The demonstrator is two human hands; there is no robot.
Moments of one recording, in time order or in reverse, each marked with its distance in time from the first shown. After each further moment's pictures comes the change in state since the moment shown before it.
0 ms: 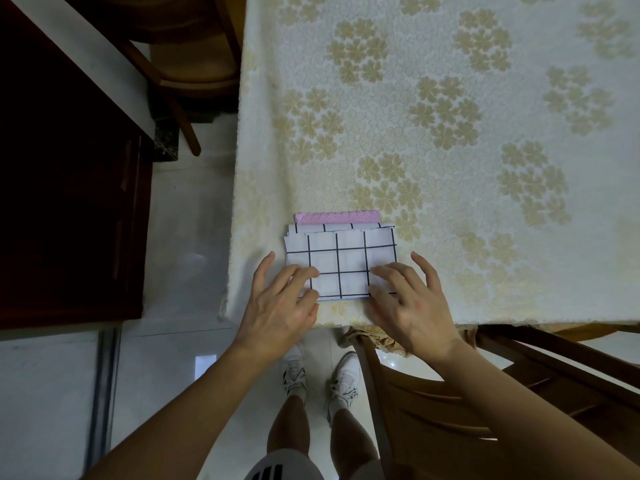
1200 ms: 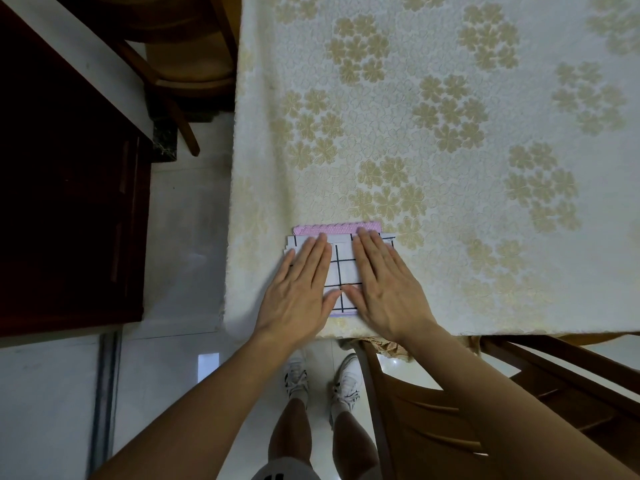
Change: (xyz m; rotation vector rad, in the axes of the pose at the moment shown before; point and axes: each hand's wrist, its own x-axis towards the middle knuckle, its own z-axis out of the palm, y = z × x) left_hand 0.035 0.003 0.030 0.042 -0.450 -0.177; right_hand 0.039 -0.004 0.033 0.083 -0.428 0.214
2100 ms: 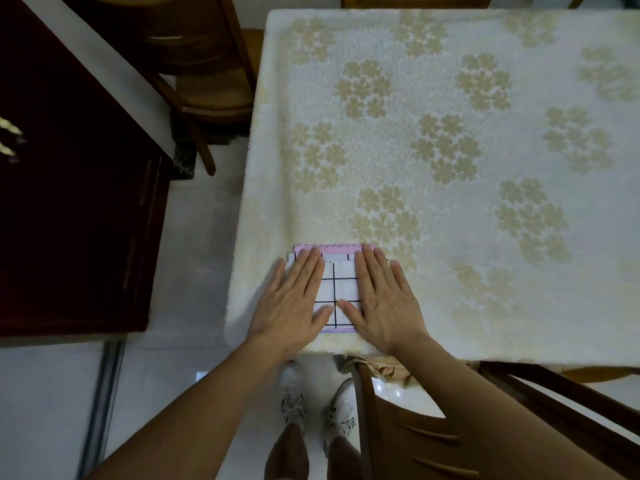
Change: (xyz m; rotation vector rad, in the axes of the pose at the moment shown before) left_hand 0.002 -0.005 -0.013 0.049 -0.077 -0.037; right_hand 0.006 0.006 -0.009 0.017 -0.084 0.086
